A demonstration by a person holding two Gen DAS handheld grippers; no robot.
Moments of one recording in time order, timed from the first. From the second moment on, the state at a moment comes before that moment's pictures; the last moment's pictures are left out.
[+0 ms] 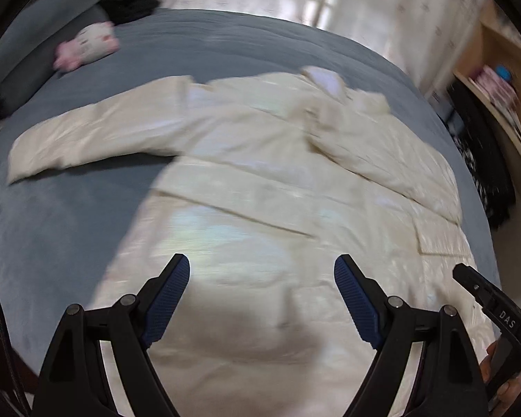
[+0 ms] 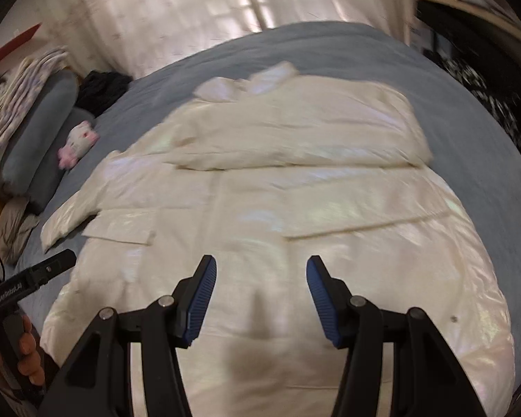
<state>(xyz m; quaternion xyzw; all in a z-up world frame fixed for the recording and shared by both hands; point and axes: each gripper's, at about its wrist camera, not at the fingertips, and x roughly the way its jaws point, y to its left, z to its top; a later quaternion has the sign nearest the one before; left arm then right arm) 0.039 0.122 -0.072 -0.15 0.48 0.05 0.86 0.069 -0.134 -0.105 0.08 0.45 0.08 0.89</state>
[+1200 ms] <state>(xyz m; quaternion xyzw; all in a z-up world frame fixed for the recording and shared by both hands) 0.059 0.464 -0.182 -0.44 0.34 0.14 0.82 0.176 0.206 -0.128 -0.07 0.40 0.21 0.89</state>
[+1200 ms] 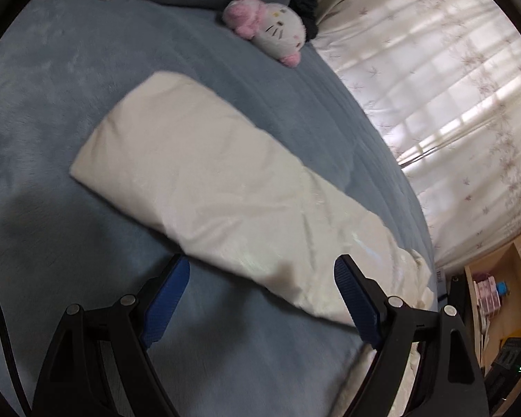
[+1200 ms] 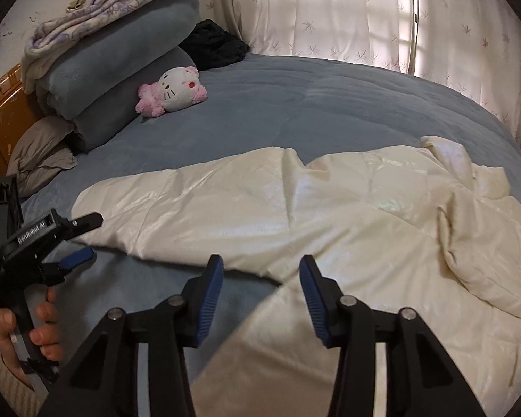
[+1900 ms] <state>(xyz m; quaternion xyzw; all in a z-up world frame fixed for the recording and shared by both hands) 0.125 0.410 -0.065 -0.29 0.32 0.18 0.88 0.163 0.099 -0.127 0.04 0.43 0.17 0.89</state>
